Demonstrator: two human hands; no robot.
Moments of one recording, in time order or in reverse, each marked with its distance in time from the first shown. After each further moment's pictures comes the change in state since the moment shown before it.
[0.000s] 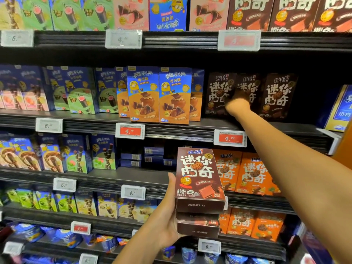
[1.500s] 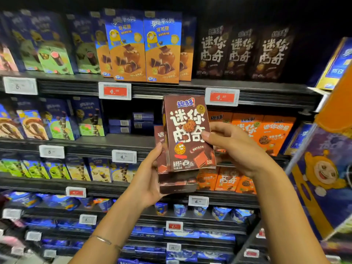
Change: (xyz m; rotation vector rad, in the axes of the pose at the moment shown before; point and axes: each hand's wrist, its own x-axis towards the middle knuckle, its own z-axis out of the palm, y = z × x) left_hand -0.030 -0.002 0.004 0.029 0.028 0.119; right_hand -0.264 0.057 -0.034 0.841 -0.652 0.027
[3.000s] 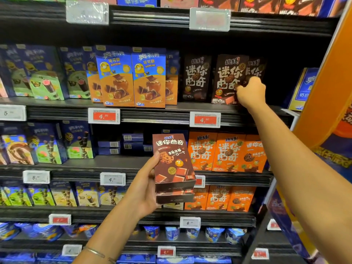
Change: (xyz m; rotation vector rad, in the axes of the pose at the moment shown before) left_hand 0.010 0.018 0.034 0.089 0.077 0.036; right_hand 0.155 -0.067 -0.149 -0.674 0.946 -0.133
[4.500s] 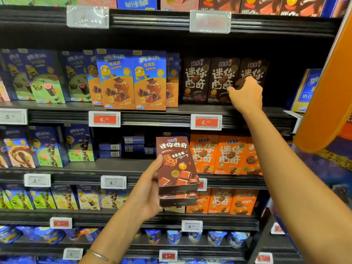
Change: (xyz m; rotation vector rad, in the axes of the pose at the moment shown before) left_hand 0.009 -0.003 0.002 -0.008 -0.061 -0.013; right_hand -0.027 -0.017 0.003 -0.024 0.042 -0.046
